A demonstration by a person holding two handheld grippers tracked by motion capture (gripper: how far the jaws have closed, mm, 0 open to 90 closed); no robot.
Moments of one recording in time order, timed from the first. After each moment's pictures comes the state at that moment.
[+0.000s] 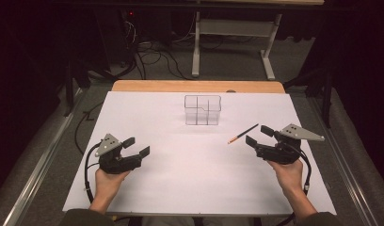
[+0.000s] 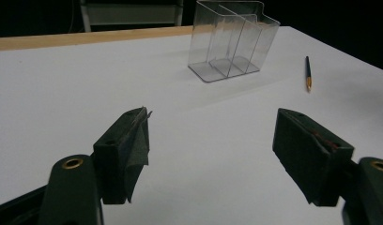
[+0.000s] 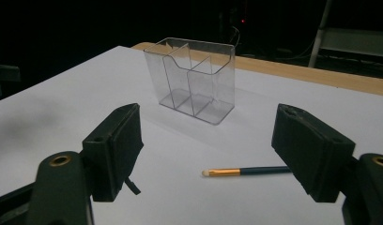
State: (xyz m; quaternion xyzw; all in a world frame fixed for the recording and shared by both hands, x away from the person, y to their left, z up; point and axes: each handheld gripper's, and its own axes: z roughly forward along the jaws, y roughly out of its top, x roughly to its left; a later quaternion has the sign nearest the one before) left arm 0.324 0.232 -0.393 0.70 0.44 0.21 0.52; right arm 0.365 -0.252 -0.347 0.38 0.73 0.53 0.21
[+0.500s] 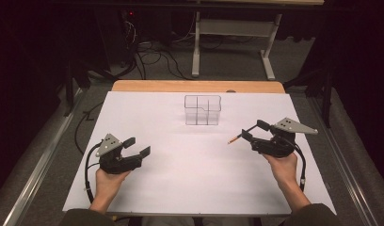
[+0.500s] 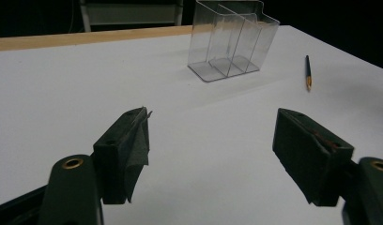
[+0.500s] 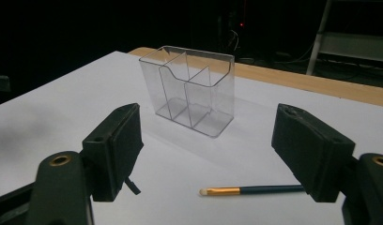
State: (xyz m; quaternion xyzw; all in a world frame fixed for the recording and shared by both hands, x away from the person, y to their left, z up) left arm 0.323 0.232 -0.393 0.70 0.44 0.21 0.52; right arm 0.382 -0.241 -0.345 0.38 0.72 0.53 0.21
